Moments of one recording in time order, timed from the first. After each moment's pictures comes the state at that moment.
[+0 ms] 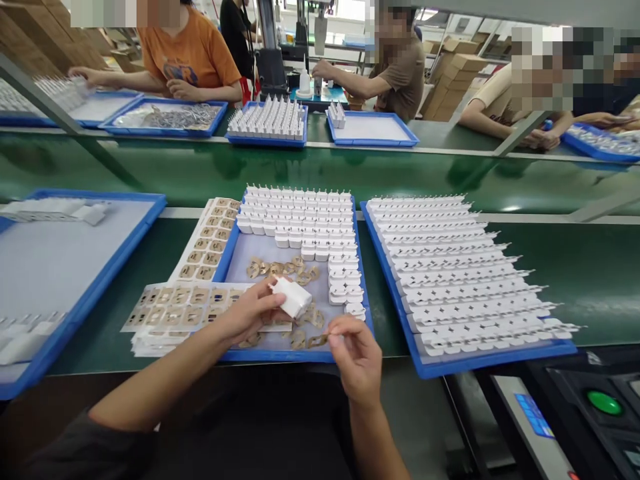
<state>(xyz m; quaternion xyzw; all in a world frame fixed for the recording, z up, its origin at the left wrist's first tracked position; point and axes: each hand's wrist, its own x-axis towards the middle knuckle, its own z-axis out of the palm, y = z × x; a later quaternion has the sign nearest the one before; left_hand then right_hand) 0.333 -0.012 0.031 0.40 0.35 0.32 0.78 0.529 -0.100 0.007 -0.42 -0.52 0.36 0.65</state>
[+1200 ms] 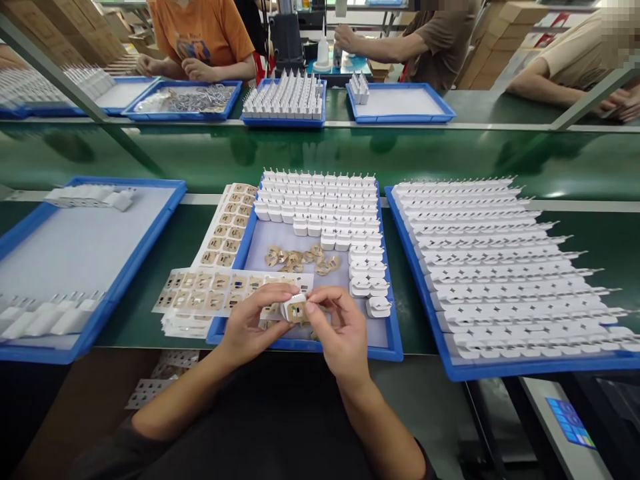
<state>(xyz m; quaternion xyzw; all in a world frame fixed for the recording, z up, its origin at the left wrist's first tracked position) 0.304 -0.046 0.007 0.73 0.30 0.52 0.34 0.475 -0.070 0.026 -0.43 -0.46 0.48 0.61</state>
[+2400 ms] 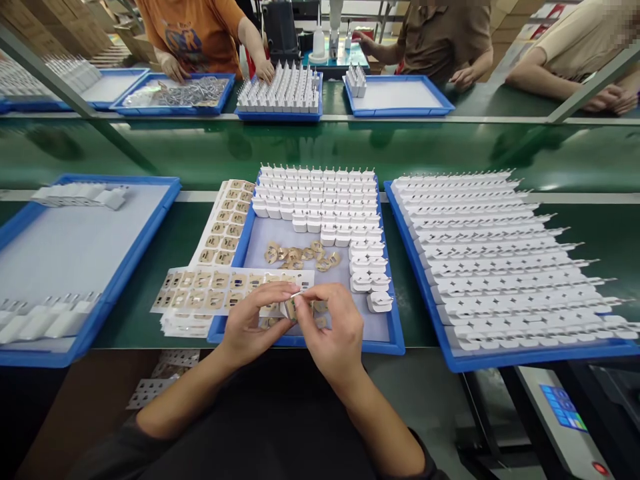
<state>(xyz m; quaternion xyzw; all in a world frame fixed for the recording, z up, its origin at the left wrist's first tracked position) 0.303 -0.049 0.008 0.74 0.31 0.52 0.30 0.466 -0.070 0.034 -0.53 -0.61 0.22 0.54</state>
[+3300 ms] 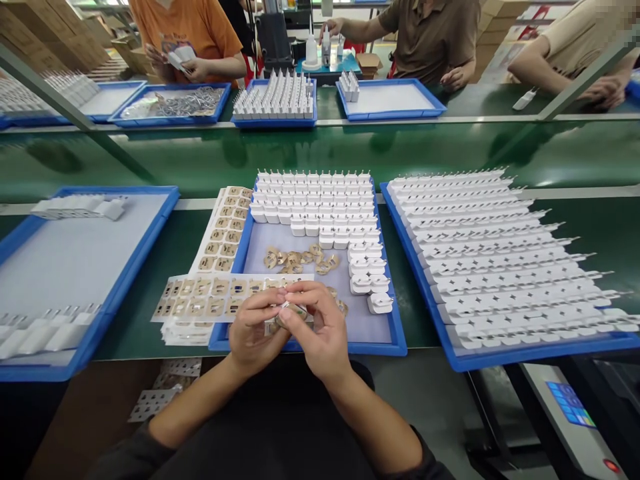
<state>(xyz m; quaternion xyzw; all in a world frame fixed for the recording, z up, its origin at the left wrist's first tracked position) 0.315 -0.050 -0.002 0.73 0.29 0.59 0.17 0.448 -0.067 0.026 -0.41 -0.49 0.48 0.61</state>
